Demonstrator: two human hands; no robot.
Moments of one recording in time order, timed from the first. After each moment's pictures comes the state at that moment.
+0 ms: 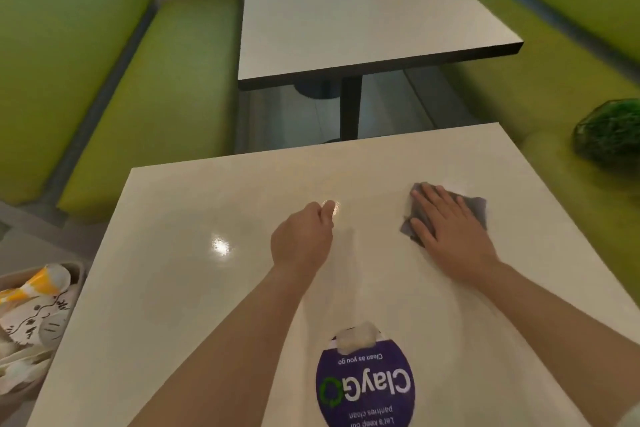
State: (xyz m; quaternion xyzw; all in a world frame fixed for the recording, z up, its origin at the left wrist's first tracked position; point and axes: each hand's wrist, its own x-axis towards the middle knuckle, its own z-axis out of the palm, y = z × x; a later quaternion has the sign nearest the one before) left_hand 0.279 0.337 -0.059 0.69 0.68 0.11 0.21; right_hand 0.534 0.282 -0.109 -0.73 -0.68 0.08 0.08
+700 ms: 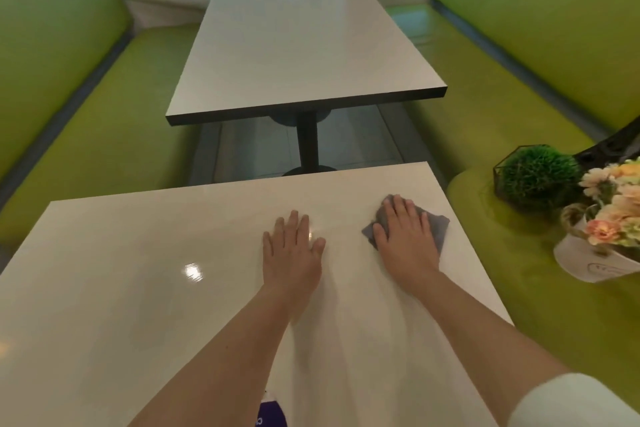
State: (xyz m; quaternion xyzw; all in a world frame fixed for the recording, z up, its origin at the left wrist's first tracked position) left_hand 0.414 0.344 -0.087 0.75 0.64 0.01 0.16; right_hand 0.617 0.325 -0.106 -0.77 -0.62 0.08 0.09
